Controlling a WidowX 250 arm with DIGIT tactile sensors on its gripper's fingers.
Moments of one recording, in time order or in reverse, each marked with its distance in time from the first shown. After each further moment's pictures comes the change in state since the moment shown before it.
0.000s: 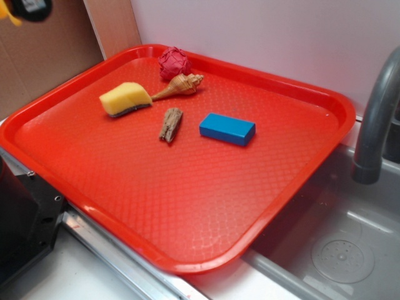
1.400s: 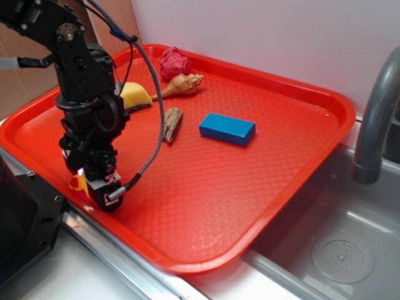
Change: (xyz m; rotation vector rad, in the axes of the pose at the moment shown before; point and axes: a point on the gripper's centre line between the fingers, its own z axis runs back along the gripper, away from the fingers) arm -0.021 0.008 -0.200 0.077 0.241 0.009
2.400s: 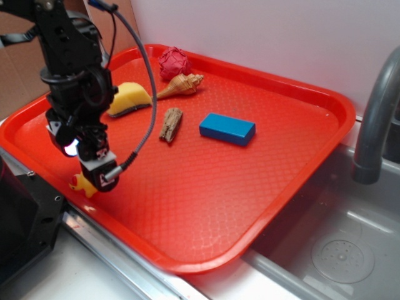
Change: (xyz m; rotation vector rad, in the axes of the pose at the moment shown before) arm 0.001 0.011 0.024 0.044 -0.047 0.041
